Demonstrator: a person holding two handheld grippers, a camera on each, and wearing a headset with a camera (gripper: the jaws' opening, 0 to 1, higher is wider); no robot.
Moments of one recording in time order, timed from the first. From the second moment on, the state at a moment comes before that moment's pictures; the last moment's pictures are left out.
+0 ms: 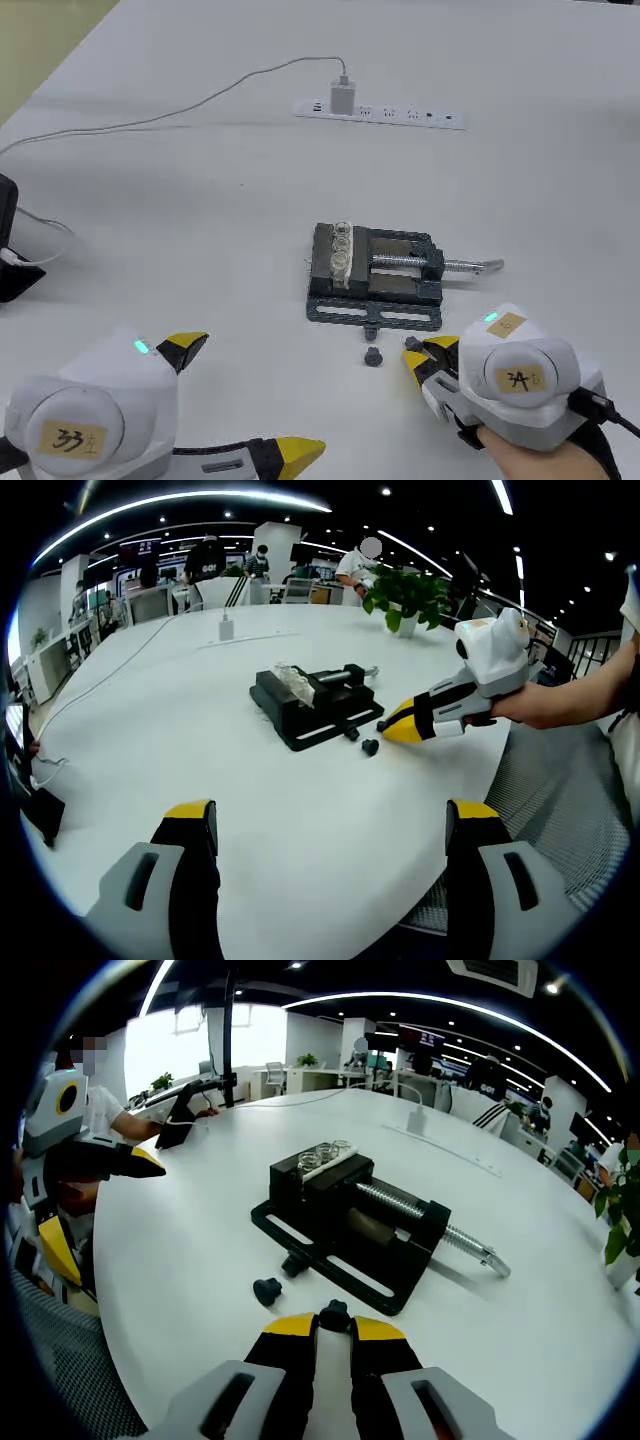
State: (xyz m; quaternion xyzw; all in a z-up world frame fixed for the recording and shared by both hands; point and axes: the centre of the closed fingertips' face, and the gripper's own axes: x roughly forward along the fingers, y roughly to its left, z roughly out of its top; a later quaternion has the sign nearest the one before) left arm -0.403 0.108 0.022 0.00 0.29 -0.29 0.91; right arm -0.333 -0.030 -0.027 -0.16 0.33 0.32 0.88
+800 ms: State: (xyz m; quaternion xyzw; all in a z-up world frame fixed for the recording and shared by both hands) left arm -0.391 0.087 0.030 0.04 0.26 -0.33 0.91; right arm -0.342 -0.040 0.030 -0.18 0.34 0.47 0.79
